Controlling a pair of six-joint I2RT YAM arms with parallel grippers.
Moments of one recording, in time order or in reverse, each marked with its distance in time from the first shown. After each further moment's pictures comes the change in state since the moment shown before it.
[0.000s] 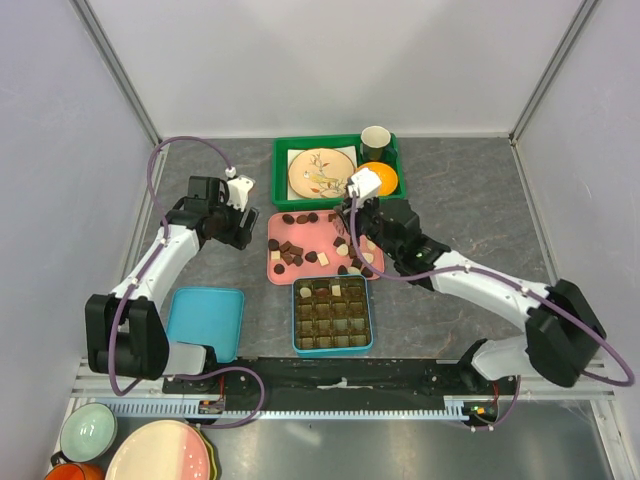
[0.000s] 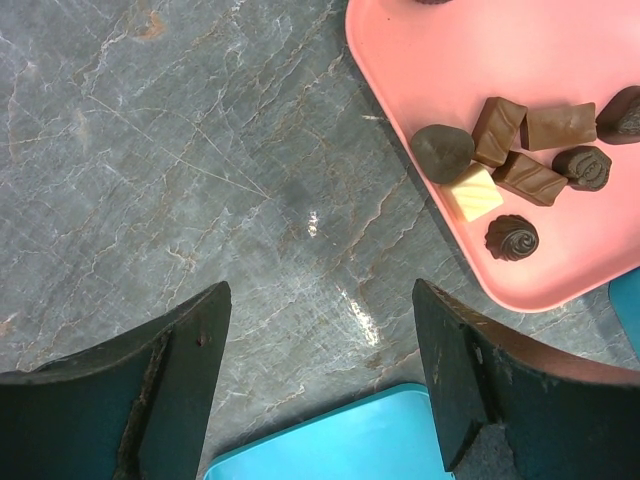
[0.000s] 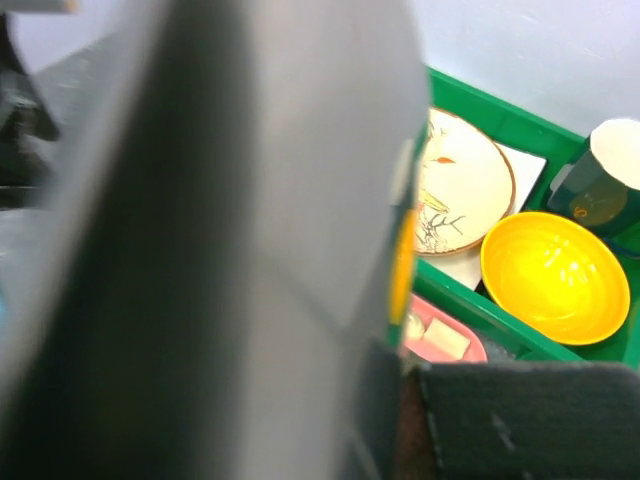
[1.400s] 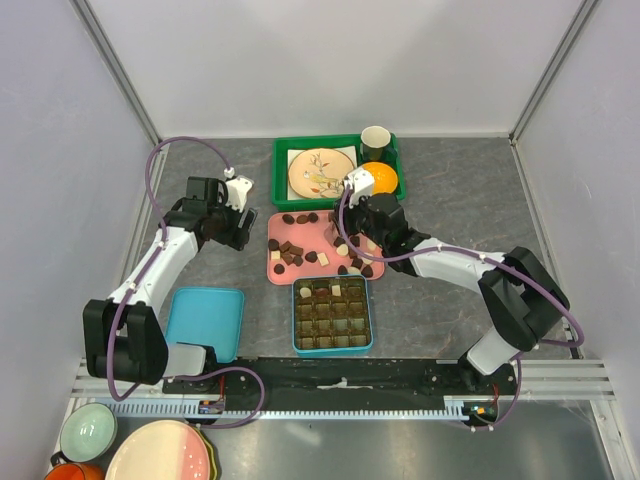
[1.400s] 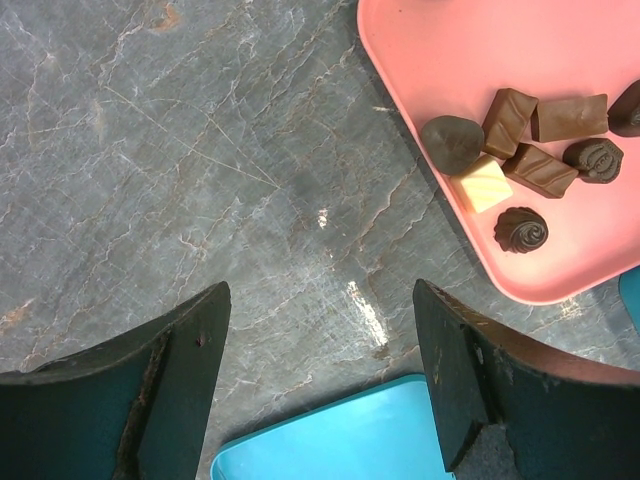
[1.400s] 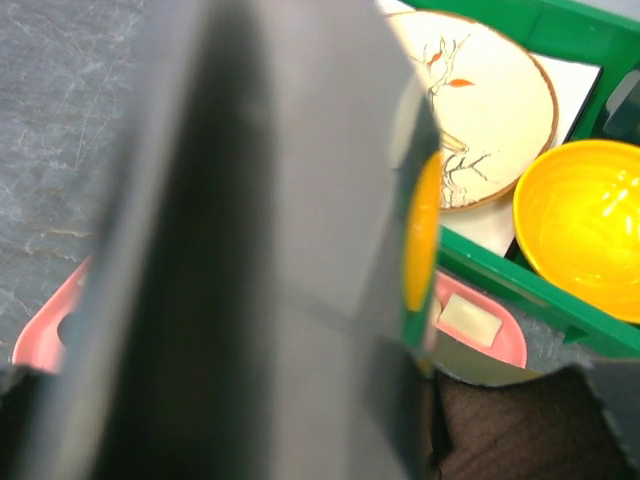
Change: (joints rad) left arm 0.000 -0.023 -0.002 -0.016 -0.025 0.011; right arm -0.090 0.278 0.030 0.124 -0.060 0.076
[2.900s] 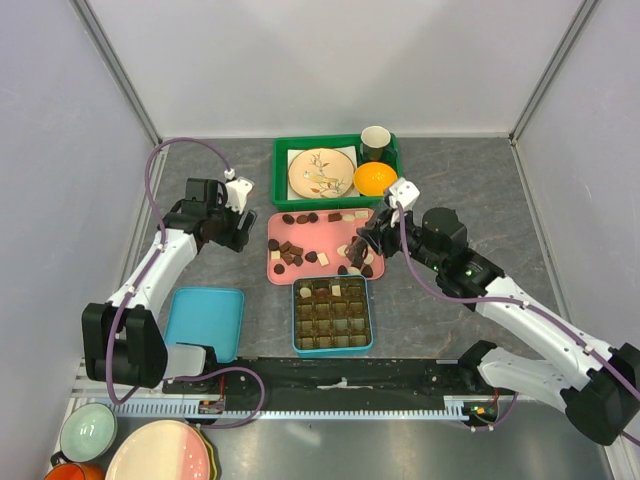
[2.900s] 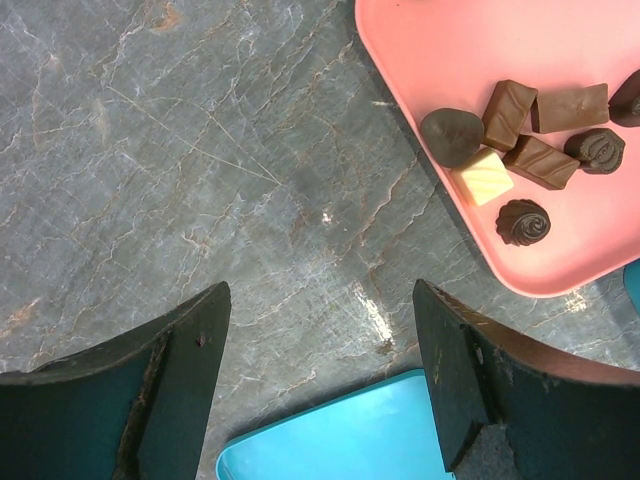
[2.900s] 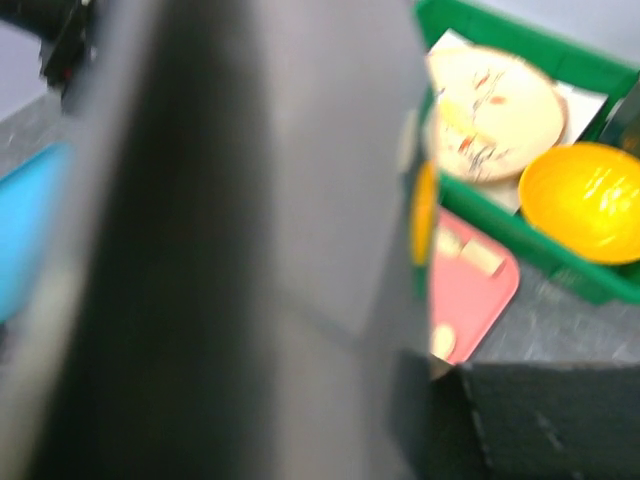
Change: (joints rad) left arm 0.000 -0.018 -0.011 -0.003 0.001 0.020; right arm -0.010 -0.586 -0.099 -0.425 -0.176 0.004
